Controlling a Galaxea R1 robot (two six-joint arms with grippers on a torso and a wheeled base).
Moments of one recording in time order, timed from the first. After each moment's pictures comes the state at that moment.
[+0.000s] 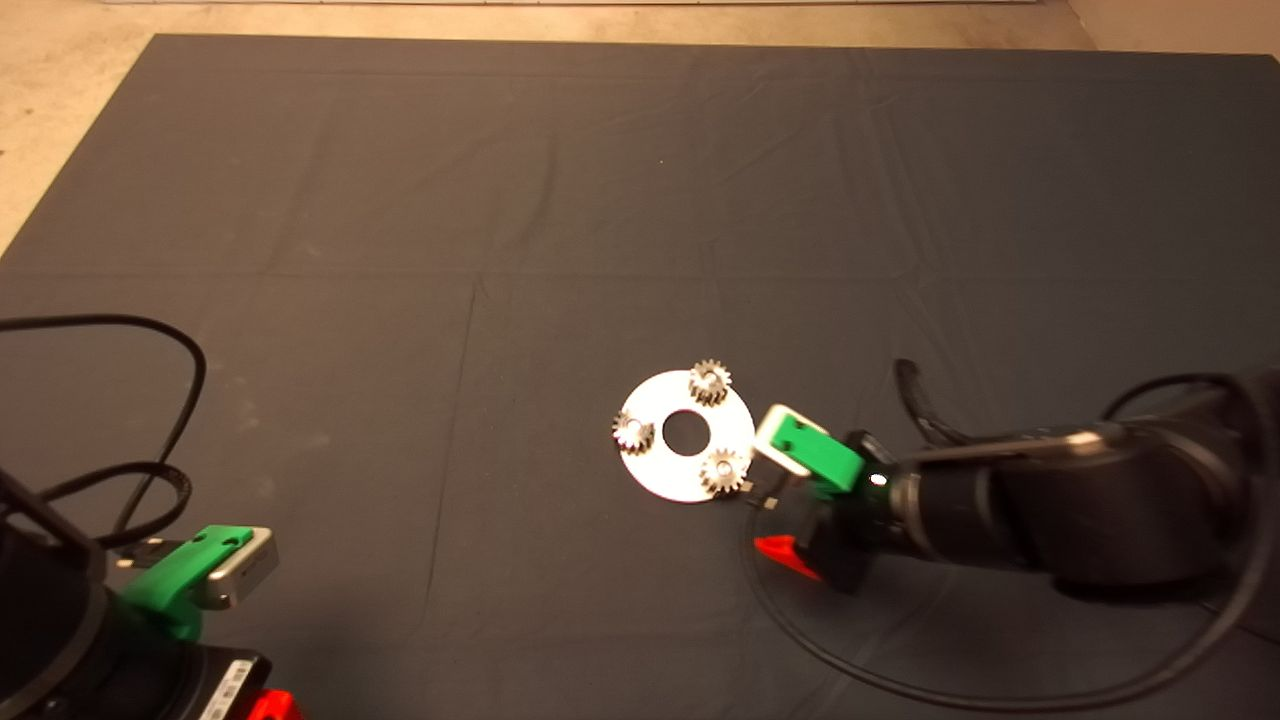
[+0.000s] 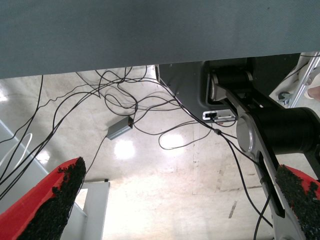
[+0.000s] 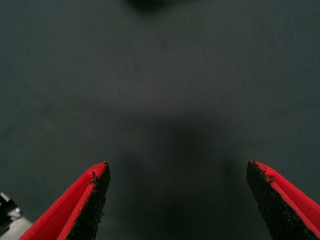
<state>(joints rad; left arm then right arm) -0.39 1.92 -0.34 0.00 1.53 -1.50 0.07 2.34 -0.48 -0.79 -1.54 1.02</state>
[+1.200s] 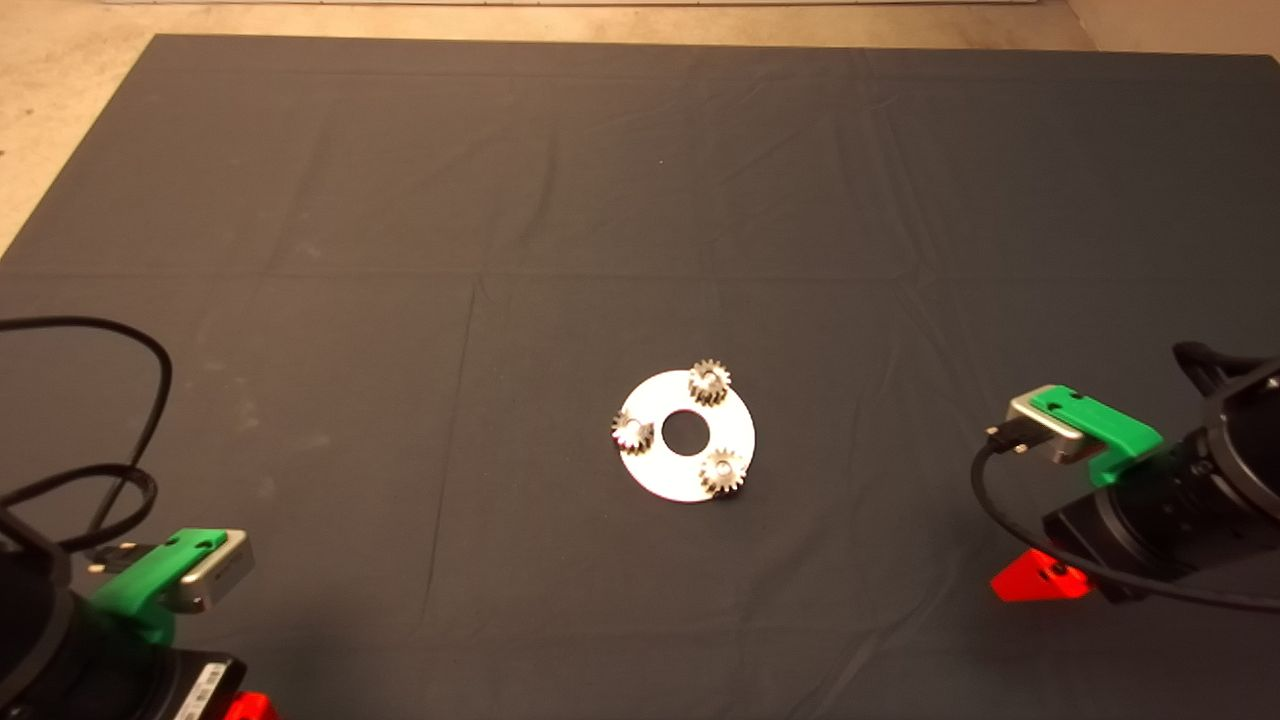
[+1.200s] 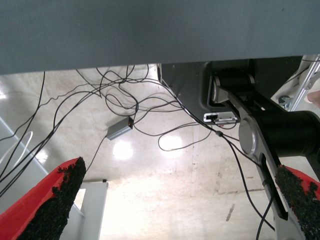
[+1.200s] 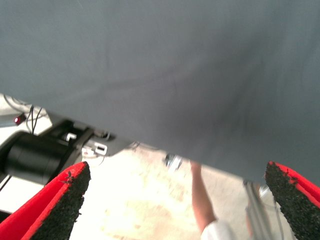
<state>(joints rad) -0.39 1.86 -0.34 0.01 1.53 -1.46 0.46 2.10 -0.43 -0.04 -1.53 1.37</state>
